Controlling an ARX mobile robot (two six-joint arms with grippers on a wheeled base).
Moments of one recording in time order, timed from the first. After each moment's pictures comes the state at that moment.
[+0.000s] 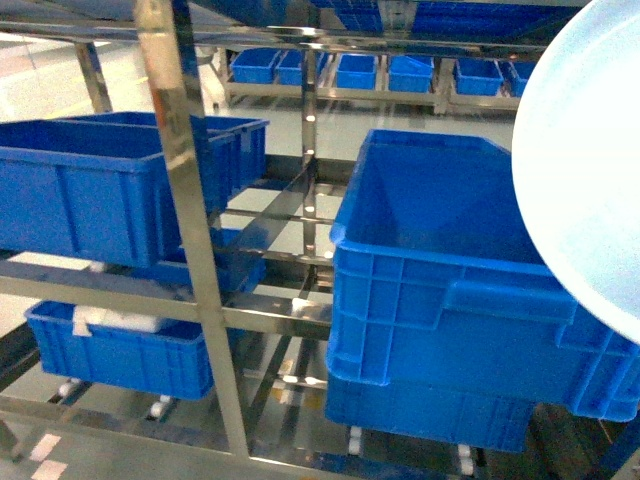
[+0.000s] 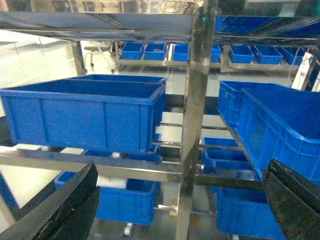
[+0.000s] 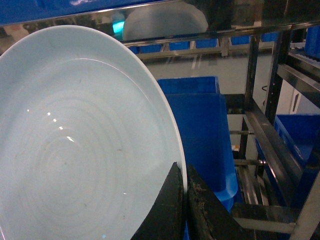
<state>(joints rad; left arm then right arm) 0.00 0.01 0.01 -0.01 0.00 0.00 -0.04 0.86 0.23 0.58 -0.12 0.16</state>
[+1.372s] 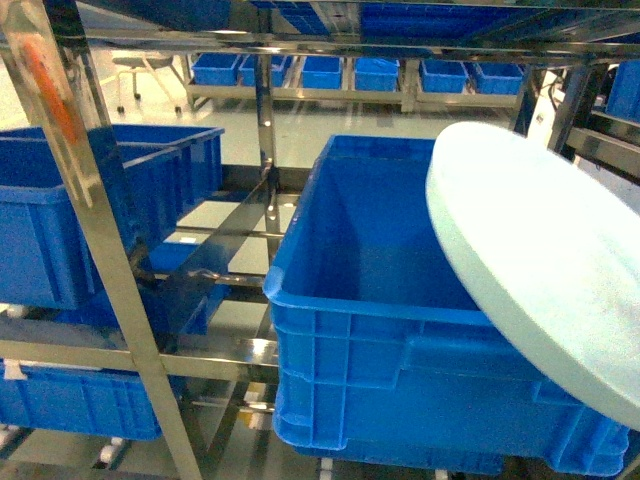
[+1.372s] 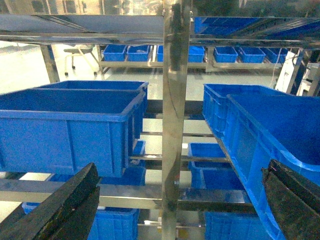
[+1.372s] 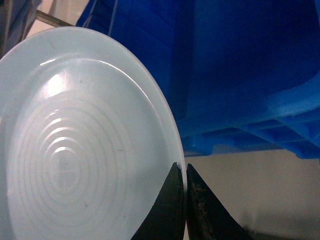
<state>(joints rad) 0.00 0.01 0.01 0.00 0.00 0.00 -0.12 1.34 0.47 0.24 -0.62 0.64</state>
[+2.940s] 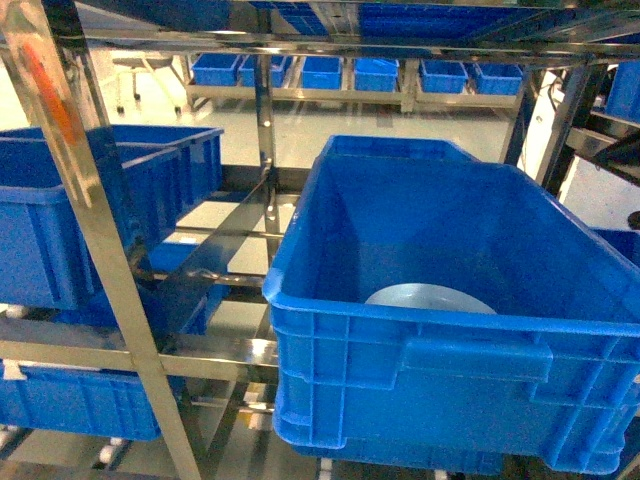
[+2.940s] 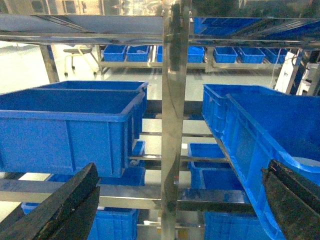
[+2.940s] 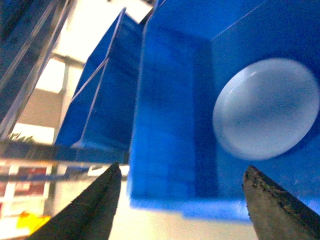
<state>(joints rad) 0.00 0.01 0.01 0.00 0.00 0.00 0.01 1.51 0.79 0.20 -0.39 0.81</state>
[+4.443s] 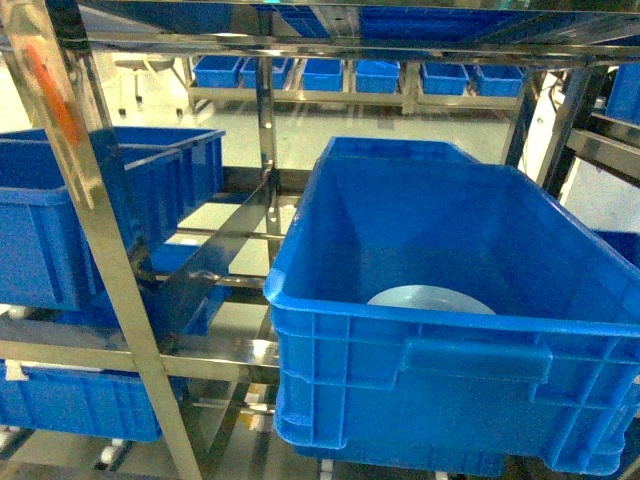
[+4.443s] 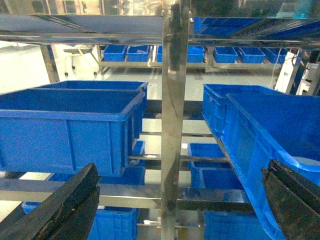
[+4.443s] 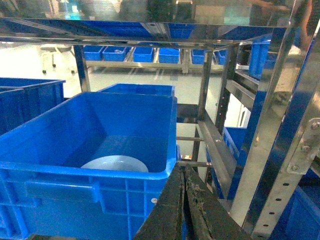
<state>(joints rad) 0.00 0.01 0.01 0.00 0.00 0.00 0.00 0.01 0.01 0.00 0.00 0.01</state>
